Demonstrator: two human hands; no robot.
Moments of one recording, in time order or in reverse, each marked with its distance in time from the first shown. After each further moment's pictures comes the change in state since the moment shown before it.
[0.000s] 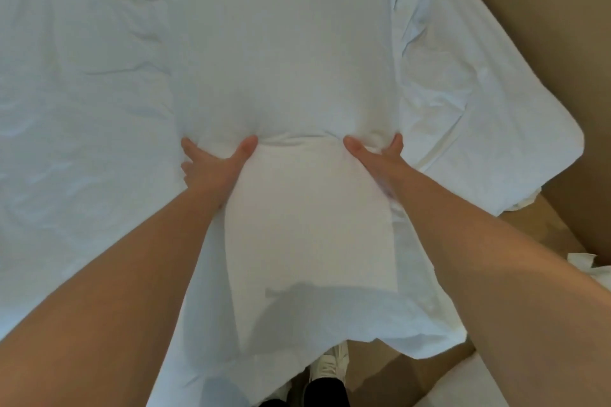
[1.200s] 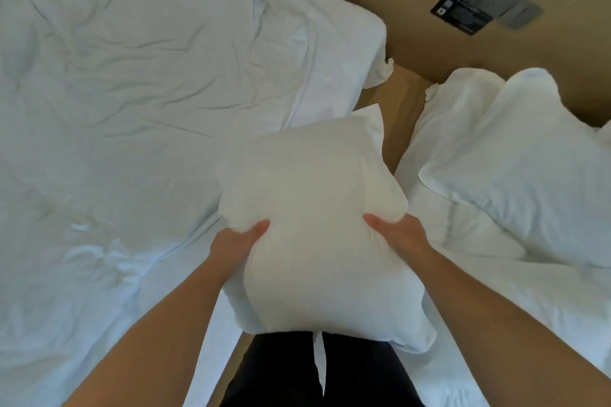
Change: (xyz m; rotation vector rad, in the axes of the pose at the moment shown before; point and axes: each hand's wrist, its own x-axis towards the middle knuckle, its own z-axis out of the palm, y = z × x) left_hand -0.313 -0.112 -0.198 0.422 -0.519 0.011; right_hand -0.471 0.175 -0.043 0.252 0.300 0.350
